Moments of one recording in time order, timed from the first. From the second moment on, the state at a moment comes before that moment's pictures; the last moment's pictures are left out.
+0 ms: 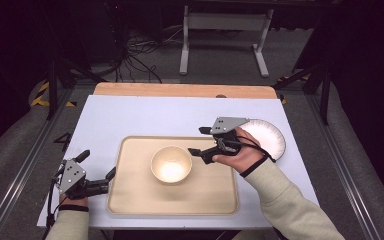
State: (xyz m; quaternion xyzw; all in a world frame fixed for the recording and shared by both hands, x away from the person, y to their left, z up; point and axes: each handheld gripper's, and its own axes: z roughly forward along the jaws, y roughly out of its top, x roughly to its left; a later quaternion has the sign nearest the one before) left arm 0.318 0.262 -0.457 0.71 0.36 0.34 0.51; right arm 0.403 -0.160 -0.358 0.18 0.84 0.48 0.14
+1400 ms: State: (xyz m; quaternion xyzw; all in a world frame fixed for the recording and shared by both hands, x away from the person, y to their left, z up) left arm 0.318 0.263 -0.457 0.70 0.36 0.34 0.51; right arm 0.382 -0.256 -0.401 0.22 0.78 0.54 0.23
